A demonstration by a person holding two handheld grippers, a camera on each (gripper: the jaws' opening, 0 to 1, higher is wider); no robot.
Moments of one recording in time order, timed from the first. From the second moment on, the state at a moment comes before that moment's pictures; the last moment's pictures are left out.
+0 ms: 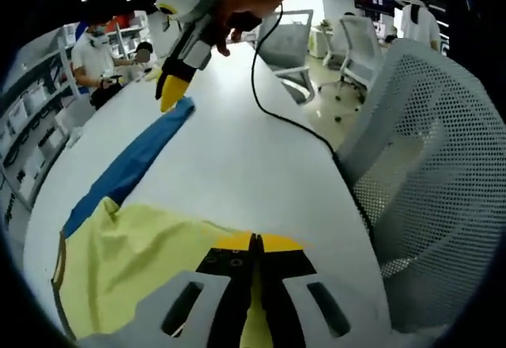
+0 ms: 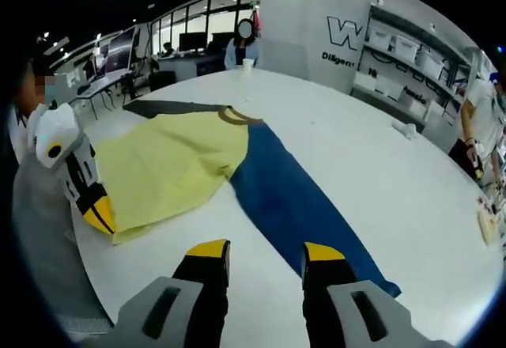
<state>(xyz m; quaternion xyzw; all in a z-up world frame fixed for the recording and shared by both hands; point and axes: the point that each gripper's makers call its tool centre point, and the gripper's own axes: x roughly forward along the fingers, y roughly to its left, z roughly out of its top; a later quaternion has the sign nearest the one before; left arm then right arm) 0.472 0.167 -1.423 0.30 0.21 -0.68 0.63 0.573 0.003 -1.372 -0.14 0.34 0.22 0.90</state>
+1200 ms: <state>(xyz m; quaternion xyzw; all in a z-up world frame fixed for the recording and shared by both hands) 0.497 0.219 -1.402 0.22 0.23 -0.63 0.71 0.544 0.061 -1.378 -0.11 0.32 0.27 0.90</state>
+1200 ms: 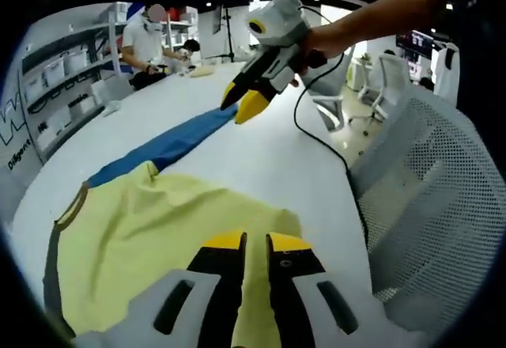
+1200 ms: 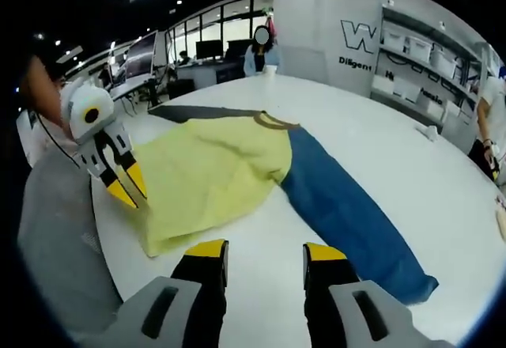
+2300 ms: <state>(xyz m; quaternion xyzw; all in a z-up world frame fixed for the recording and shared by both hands) 0.516 0.315 -1.407 0.18 0.26 -0.52 0.79 0.509 0.131 -1.392 -0.09 0.31 0.37 0.87</state>
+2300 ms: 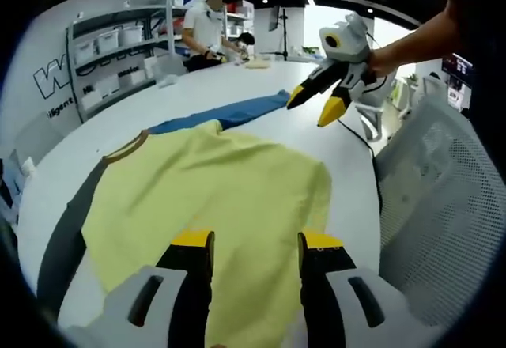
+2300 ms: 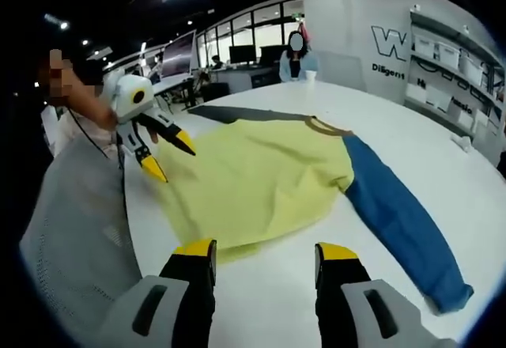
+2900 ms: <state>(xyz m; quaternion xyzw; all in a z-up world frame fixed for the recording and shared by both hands) 0.512 0.364 -1.412 0.17 0.28 -0.48 0.81 0.492 0.158 -1.403 -0.09 0.32 0.40 0.85</state>
